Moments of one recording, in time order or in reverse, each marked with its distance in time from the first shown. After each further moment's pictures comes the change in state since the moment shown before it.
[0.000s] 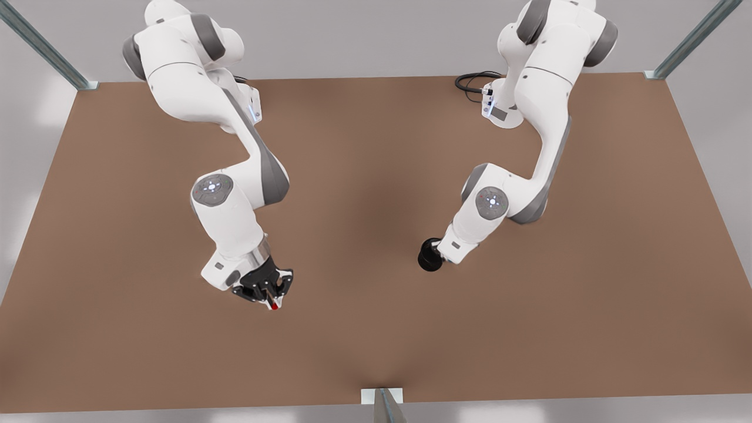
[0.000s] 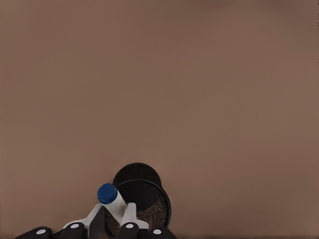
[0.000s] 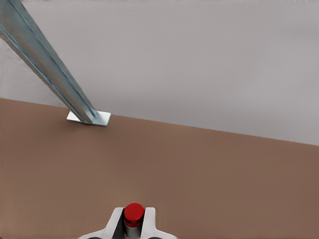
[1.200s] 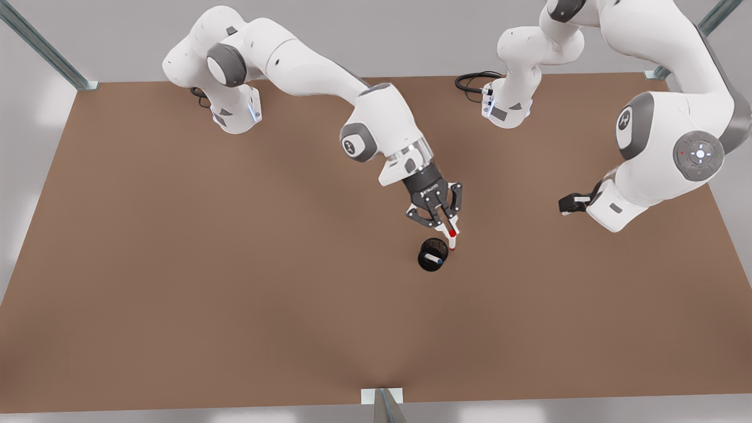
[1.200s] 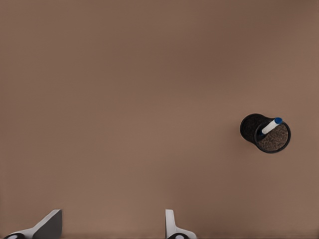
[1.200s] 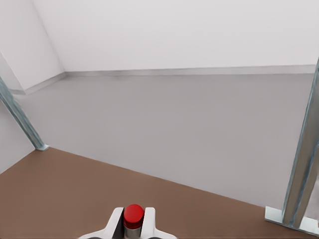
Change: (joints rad) left arm 0.260 -0.221 0.111 0.368 0.049 -0.835 0.433; right arm 0.675 0.253 -0.364 0.363 -0.049 0.400 0.377
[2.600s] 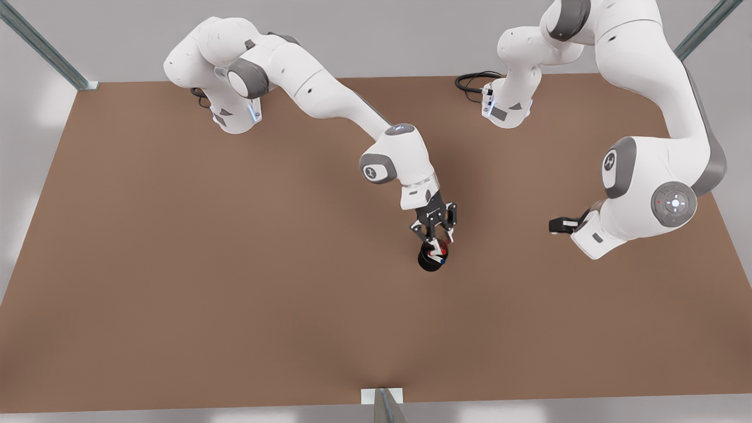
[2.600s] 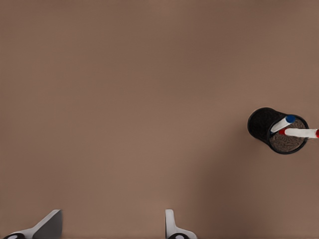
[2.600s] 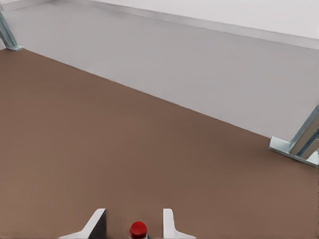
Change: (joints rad) left arm 0.008 0.121 0.001 0.000 -0.001 0.074 0.105; right arm 0.063 0.156 0.003 -0.103 -0.092 0.012 -0.011
